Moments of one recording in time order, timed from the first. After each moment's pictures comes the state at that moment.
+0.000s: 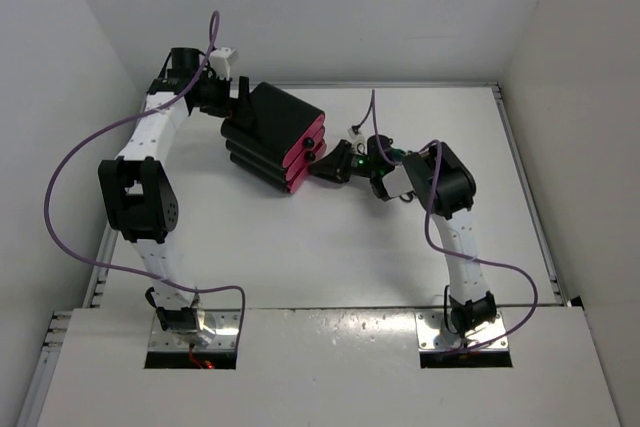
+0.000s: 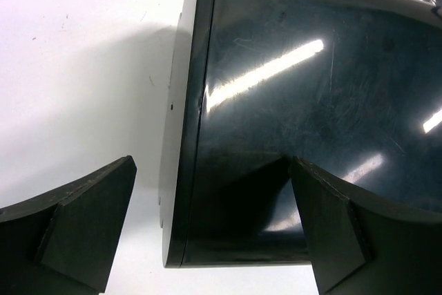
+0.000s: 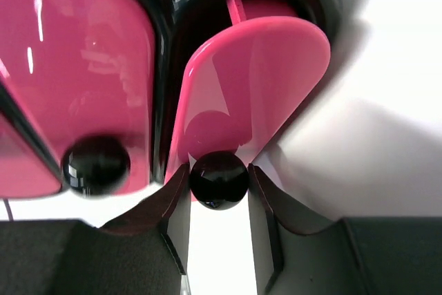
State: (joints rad) left arm 0.01 1.93 1.77 -0.63 0.48 0.14; right arm 0.37 2.40 1.17 0.96 -0.75 1.13
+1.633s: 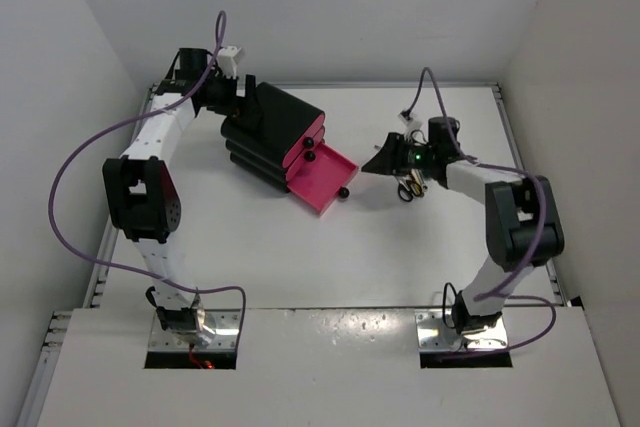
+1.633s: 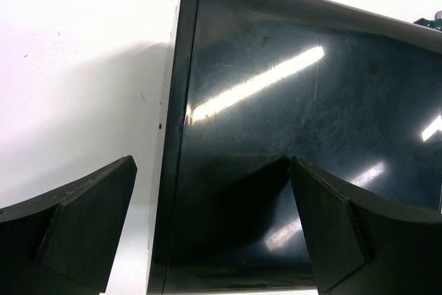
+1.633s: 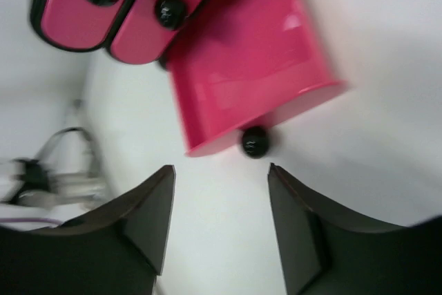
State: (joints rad) left arm -0.03 1.93 1.76 -0.56 0.46 0.09; right arm 0.13 1.78 0.85 0.29 -0.89 0.48
